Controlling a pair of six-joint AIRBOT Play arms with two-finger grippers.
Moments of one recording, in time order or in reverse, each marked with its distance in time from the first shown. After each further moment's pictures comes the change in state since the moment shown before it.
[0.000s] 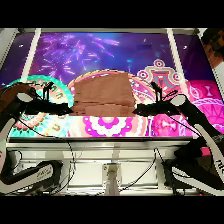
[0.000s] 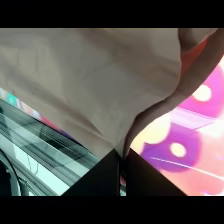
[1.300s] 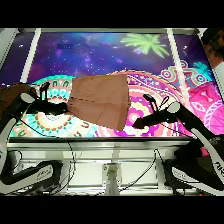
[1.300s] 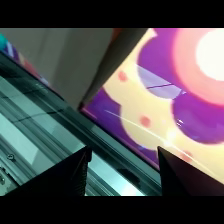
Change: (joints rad) left arm -0.034 -0.001 -0.002 0.140 0.128 -0.150; right arm 0.061 0.001 -0.127 -0.057 0.058 -0.282
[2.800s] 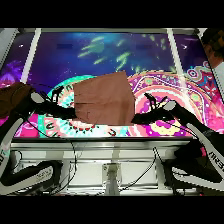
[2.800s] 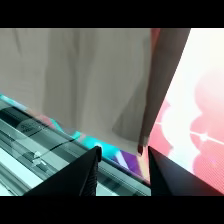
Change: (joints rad) left arm -0.127 0.000 0.000 -0.001 -0.120 -0.007; right arm -0.026 -0.112 0.051 0.008 -0.070 0.203
